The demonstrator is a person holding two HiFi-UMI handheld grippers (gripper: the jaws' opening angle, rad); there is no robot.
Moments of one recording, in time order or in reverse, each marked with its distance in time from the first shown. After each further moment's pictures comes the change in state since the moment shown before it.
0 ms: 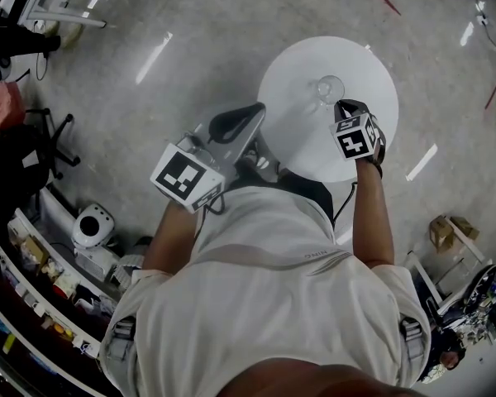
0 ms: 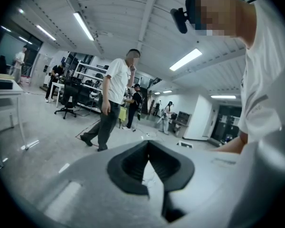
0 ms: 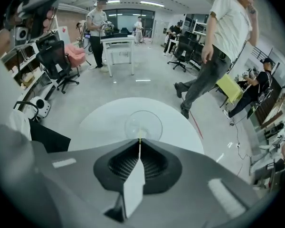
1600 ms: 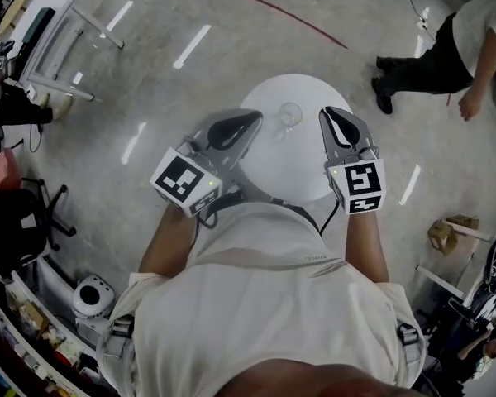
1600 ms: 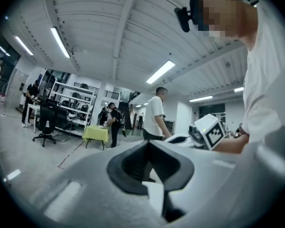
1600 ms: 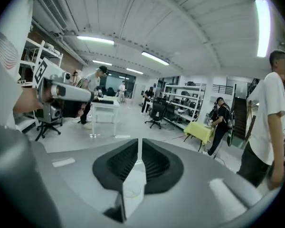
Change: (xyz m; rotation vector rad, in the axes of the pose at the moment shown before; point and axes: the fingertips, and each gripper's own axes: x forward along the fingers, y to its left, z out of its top) left arm -0.035 -0.116 0.098 0.210 -0.172 -0.193; right arm -0.313 0.034 0.089 0.085 -0.735 -0.260
